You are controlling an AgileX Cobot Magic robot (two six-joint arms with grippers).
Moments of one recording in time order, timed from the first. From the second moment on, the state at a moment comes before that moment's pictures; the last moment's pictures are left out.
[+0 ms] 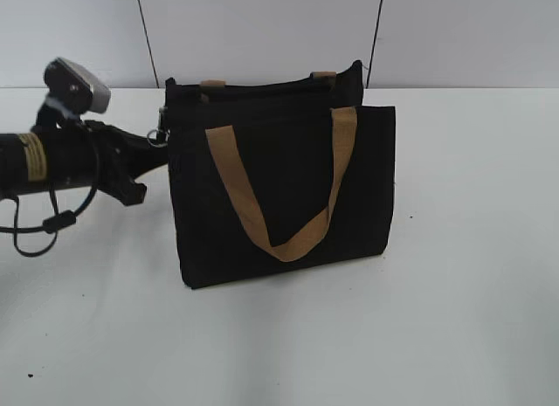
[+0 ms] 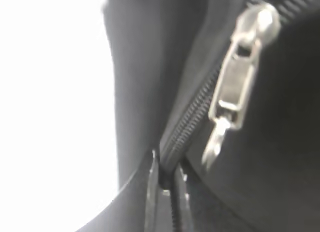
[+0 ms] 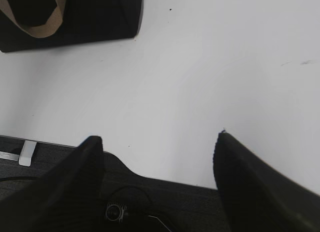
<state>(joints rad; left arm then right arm) -0.18 1.84 -0.74 0.91 -0.77 -0.35 -0.02 0.27 -0.48 0.32 1.08 -0.21</state>
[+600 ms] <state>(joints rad) -0.21 1.46 -0.74 0.98 -0.60 -0.43 -0.02 0.29 -0.50 0.44 1.07 -0.38</state>
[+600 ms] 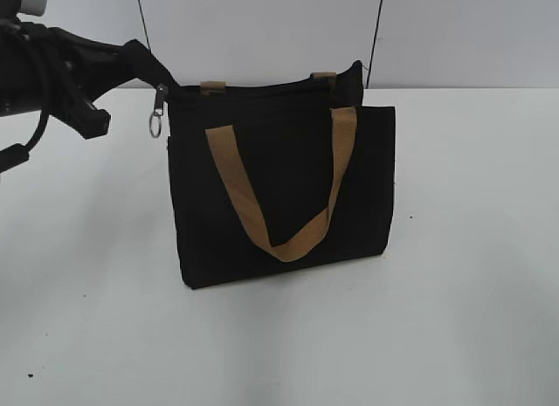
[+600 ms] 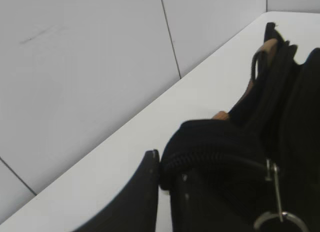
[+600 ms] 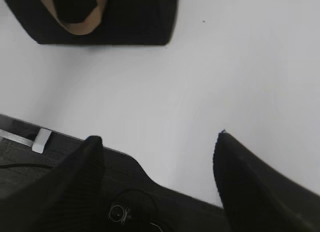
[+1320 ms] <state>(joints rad) -0.34 1.41 -0.83 1.01 -0.48 -0.55 0.12 0.88 -0.77 0.67 0.92 -0.66</state>
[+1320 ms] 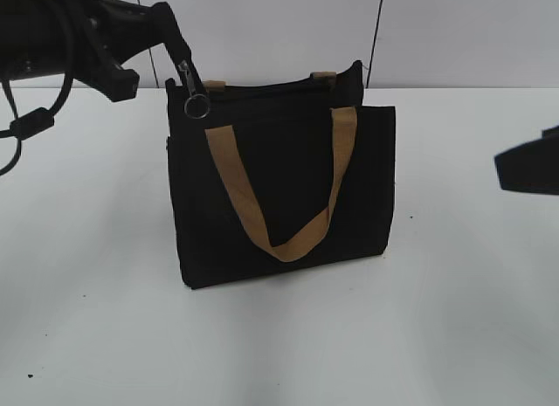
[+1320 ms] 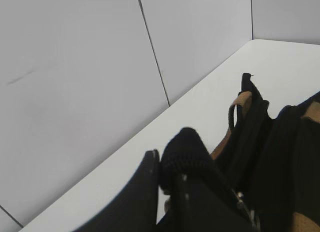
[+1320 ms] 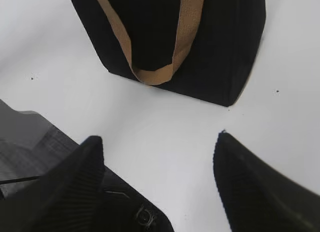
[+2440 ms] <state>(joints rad) -0.34 1.41 -0.83 1.01 -0.41 -0.63 0.64 1.72 -1.27 0.68 0.34 -0.86</state>
